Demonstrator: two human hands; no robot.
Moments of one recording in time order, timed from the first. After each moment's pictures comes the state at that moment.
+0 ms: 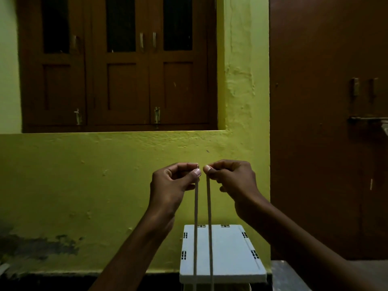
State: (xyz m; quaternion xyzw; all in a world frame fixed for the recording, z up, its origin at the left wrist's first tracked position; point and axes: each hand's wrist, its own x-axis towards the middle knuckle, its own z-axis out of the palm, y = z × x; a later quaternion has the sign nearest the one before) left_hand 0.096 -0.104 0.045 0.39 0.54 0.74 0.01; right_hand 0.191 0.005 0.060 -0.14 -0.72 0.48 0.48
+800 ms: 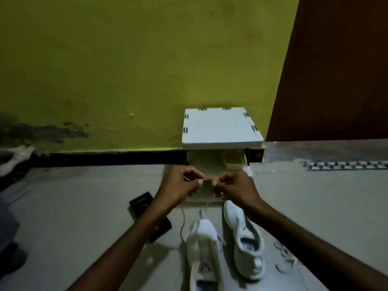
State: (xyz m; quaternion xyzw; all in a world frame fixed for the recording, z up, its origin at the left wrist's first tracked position) left_hand 0.102 -0.132 -0.219 0.40 0.77 0.46 0.17; right_hand 0.232 -0.008 -0.228 -0.31 -0.78 0.51 0.19
